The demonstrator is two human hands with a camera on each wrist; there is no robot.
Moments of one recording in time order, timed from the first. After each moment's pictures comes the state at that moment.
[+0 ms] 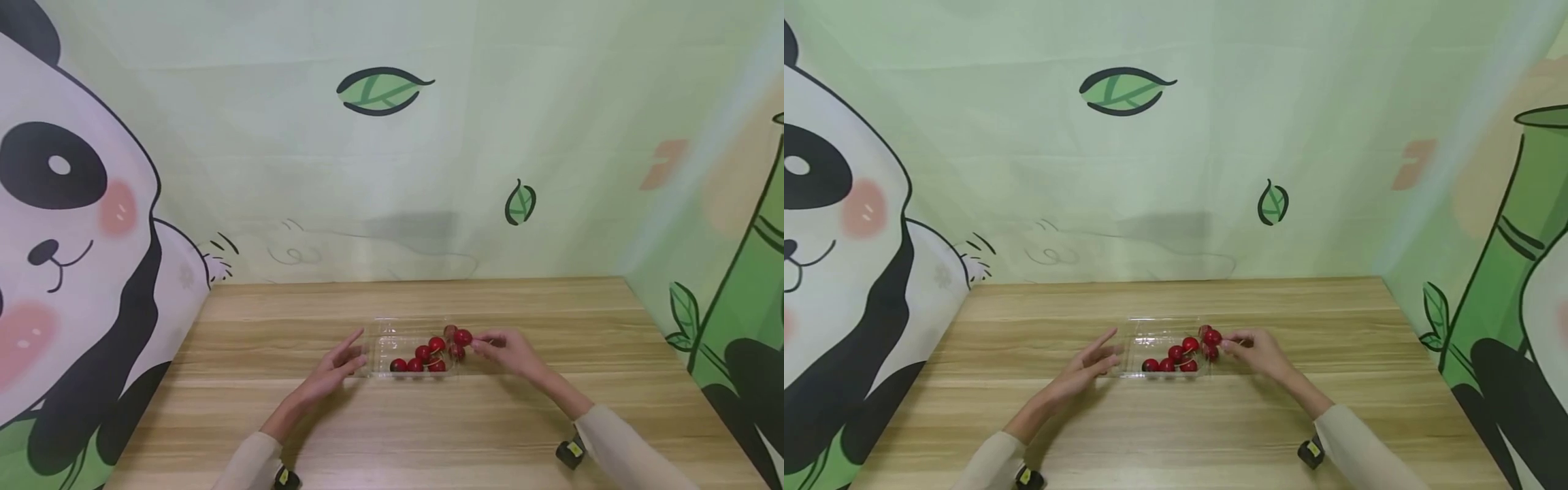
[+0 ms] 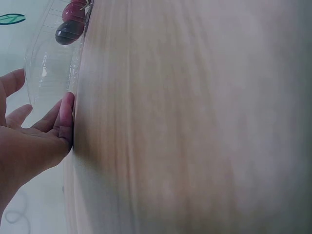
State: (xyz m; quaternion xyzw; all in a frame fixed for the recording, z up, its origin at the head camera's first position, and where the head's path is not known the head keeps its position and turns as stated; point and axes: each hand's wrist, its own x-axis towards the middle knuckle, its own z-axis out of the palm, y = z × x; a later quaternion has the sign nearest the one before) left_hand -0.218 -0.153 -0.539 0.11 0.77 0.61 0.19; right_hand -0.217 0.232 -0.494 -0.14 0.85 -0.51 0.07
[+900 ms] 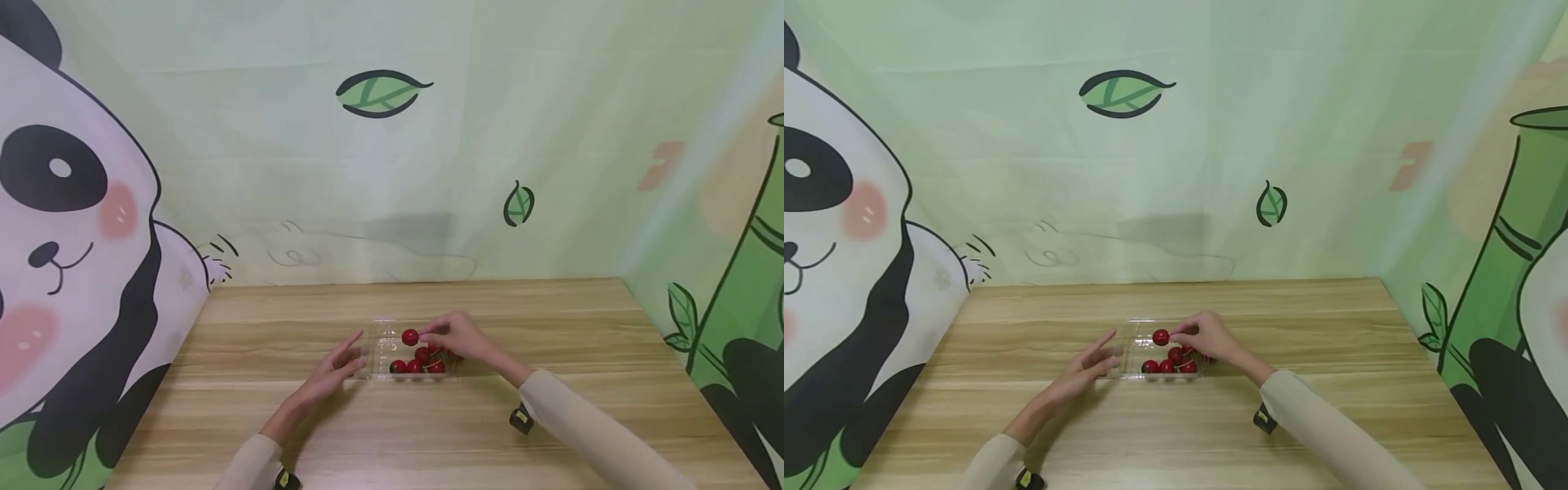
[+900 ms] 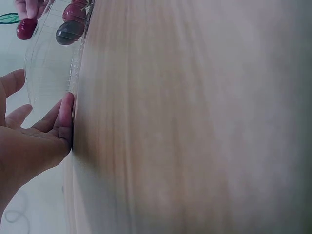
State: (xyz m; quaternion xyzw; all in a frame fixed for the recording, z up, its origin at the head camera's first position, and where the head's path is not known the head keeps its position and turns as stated) left_hand -0.216 -0.152 -0.537 0.11 0.76 0.61 0.19; right_hand -0.253 0.155 -0.475 -0.25 0.87 -0.43 0.07
